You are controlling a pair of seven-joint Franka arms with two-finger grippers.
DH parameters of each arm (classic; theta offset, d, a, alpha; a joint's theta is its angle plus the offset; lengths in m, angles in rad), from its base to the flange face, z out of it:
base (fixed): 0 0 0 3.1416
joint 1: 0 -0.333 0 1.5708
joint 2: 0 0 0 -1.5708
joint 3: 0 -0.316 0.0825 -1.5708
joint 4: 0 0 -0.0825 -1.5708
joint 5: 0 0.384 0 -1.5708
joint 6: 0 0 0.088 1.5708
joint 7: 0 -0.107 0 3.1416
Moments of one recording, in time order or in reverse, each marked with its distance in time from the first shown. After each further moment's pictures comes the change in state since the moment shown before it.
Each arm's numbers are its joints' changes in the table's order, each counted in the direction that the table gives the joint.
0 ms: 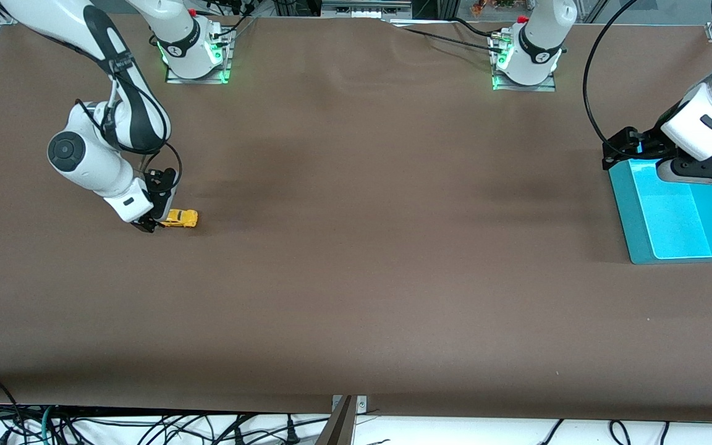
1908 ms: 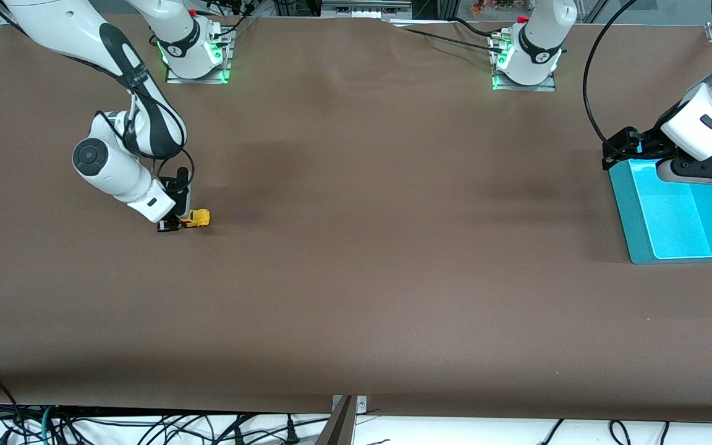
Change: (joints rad) left arm 0.000 0.000 0.000 0.000 0.000 0.000 0.000; right arm 0.019 0.058 -0.060 -0.008 0.001 -0.099 0.170
